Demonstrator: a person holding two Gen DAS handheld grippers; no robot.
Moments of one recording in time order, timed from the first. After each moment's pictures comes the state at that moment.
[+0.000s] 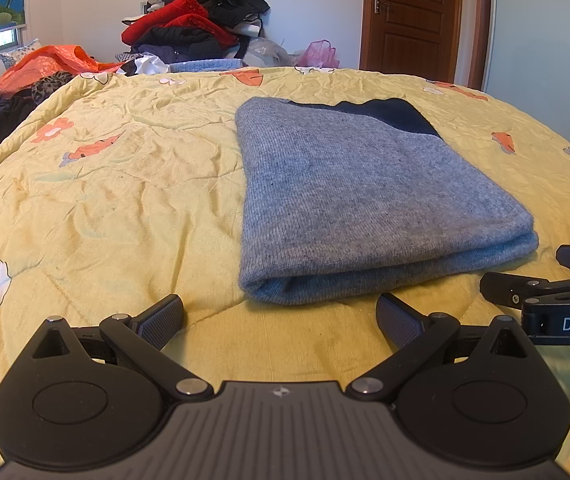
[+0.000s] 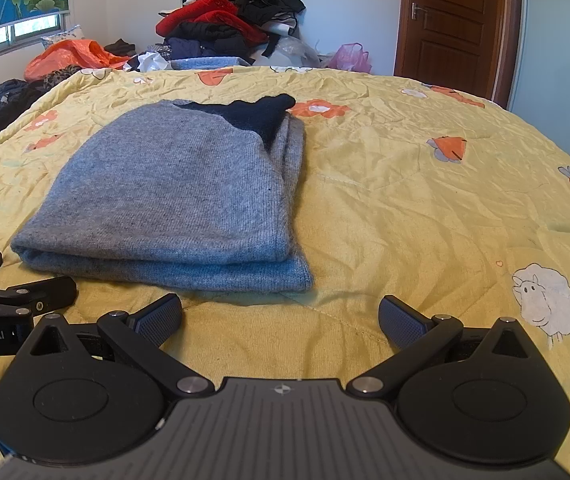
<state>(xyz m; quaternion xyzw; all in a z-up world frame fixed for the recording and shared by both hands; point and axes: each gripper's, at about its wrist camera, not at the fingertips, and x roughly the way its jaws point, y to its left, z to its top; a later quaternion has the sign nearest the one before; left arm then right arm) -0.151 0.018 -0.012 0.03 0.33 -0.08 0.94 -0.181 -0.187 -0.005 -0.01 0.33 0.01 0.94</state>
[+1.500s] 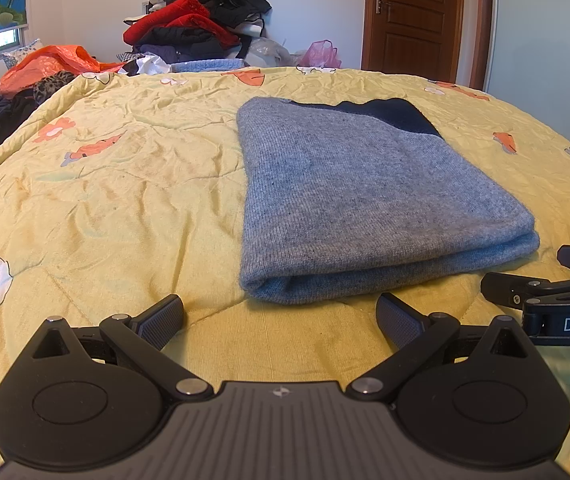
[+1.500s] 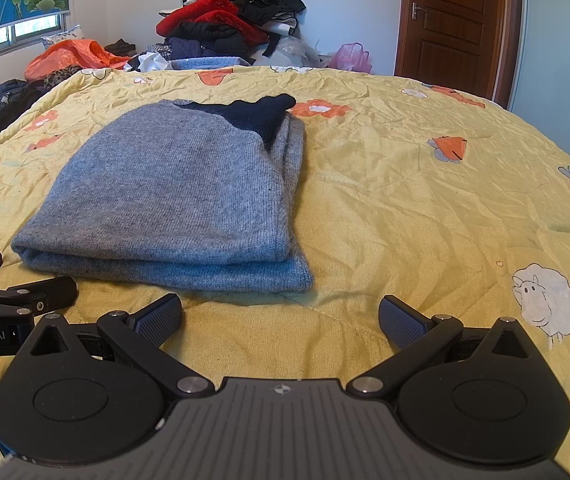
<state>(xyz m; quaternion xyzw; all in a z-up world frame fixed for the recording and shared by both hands) -0.151 0.017 -0.012 0.03 0.33 -0.07 0.94 -0.181 -0.187 -0.005 -0.01 0.33 0.01 0.94</state>
